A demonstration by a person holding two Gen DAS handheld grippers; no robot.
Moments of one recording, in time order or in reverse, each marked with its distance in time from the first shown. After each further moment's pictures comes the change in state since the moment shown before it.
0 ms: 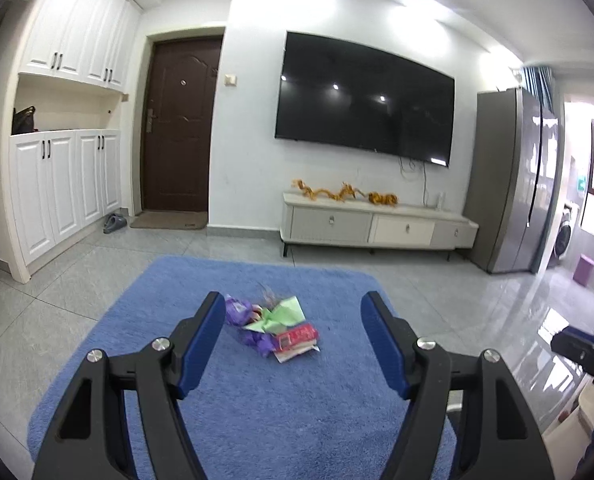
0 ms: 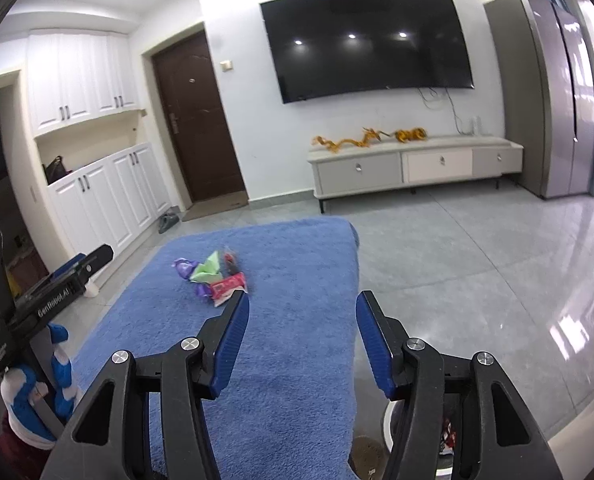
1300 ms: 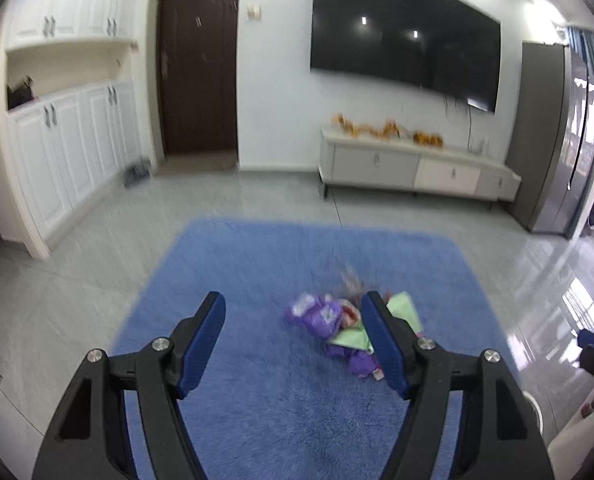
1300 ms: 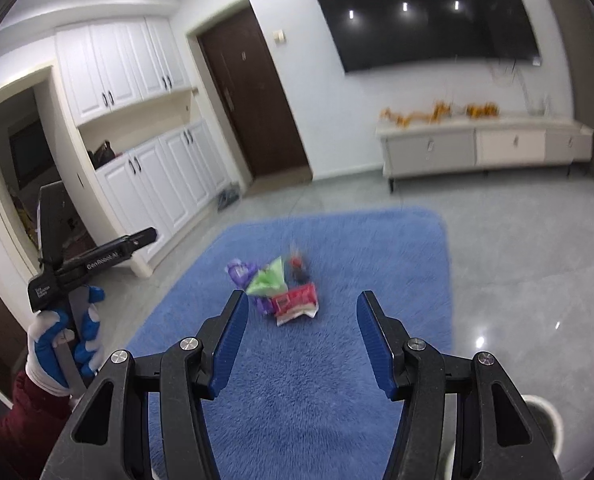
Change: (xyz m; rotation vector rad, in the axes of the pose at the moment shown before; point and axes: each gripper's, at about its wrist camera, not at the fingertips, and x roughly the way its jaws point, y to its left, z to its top) left arm 0.179 0.081 0.015 0.018 0.312 0.095; right arm 0.143 0.044 0.038 -0.003 0.152 0.246
